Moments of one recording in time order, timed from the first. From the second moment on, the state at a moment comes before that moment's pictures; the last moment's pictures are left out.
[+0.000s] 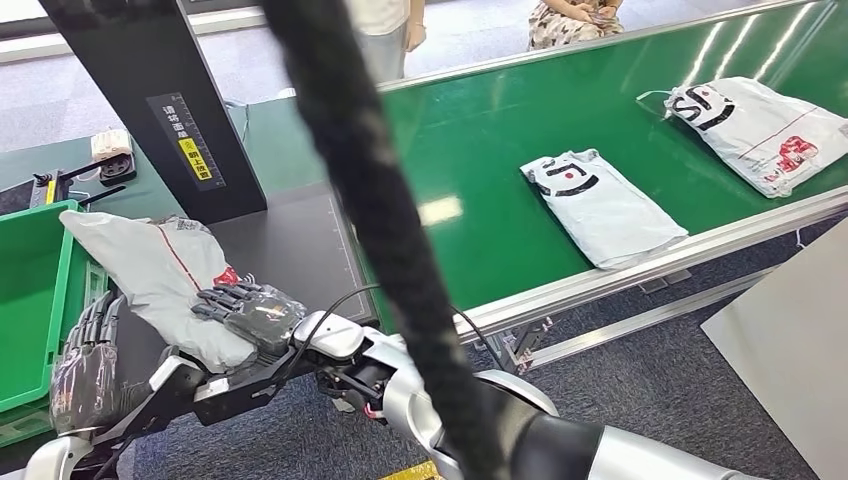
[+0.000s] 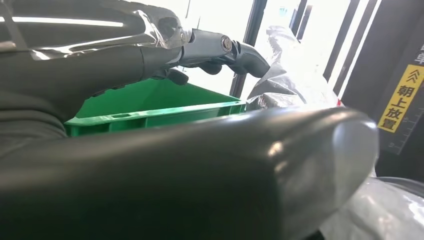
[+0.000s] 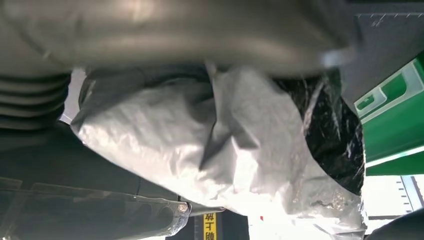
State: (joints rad) left arm -0.35 0.06 -0.20 -1.22 -1.09 0.26 -0.11; right arm -0.76 0.32 0.66 -0.42 1.08 -0.34 -0.27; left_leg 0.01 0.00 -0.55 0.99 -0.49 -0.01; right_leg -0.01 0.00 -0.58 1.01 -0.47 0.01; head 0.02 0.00
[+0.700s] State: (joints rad) left arm -0.31 0.05 -0.25 -1.26 -1.09 0.27 -0.13; right arm -0.75 0.16 0.31 -0.62 0.98 -0.44 -0.34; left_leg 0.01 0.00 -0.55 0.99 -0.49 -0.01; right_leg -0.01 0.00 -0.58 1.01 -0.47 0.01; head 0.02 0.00
